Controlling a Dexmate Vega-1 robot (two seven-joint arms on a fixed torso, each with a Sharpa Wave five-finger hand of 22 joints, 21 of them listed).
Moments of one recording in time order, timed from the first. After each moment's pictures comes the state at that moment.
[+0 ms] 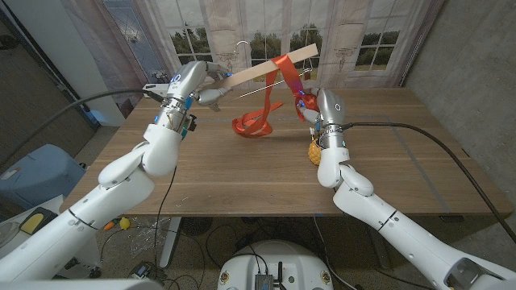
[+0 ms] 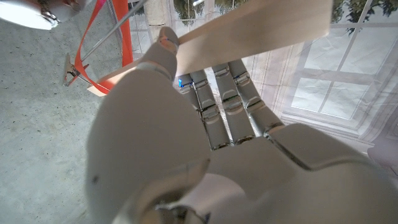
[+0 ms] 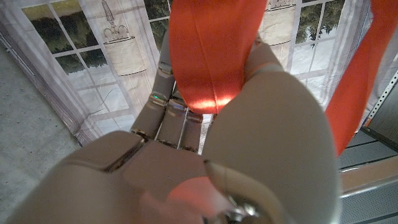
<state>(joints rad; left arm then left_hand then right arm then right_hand) 1.15 0.83 0.19 -2.18 0.45 0.03 0.47 1.29 0.00 0.37 -0.17 0.17 1.03 0.05 0.27 0.20 0.95 -0.04 0.34 0.65 0.99 0.01 0.49 0.76 0.50 -0.05 1.05 0.18 -0.89 -0.48 -0.63 -1.79 -0.61 -0.34 -0.74 1.26 -0.04 0.26 -0.15 0.18 1.00 0.00 0.25 0.22 0.86 0.07 0.53 0.33 1.04 -0.02 0.47 0.73 0.85 -0.11 1.00 0.33</state>
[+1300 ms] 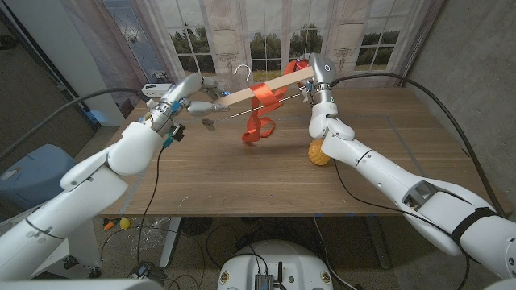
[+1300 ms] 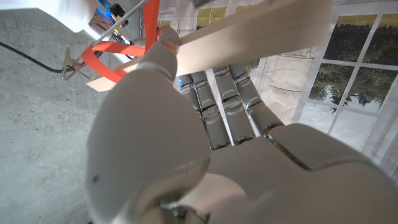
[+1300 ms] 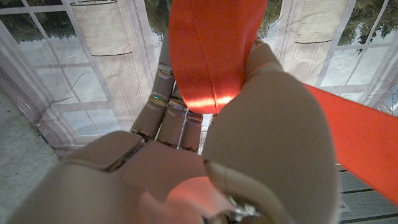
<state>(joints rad) 1.31 0.90 -0.03 -2.27 0.18 0.02 0.17 1.29 0.00 0.38 -0.17 0.17 1.04 0.05 0.26 0.20 0.95 -0.04 0.32 0.66 0.99 0.00 0.48 0.77 0.49 -0.05 1.05 0.18 -0.48 -0.37 -0.75 -1.38 -0.55 -0.35 -0.73 1.26 -0.04 0.26 -0.15 0.18 1.00 0.00 0.24 0.23 0.86 0.07 0.52 0.33 1.05 -0.02 0.45 0.74 0.84 -0.10 1.03 0.31</state>
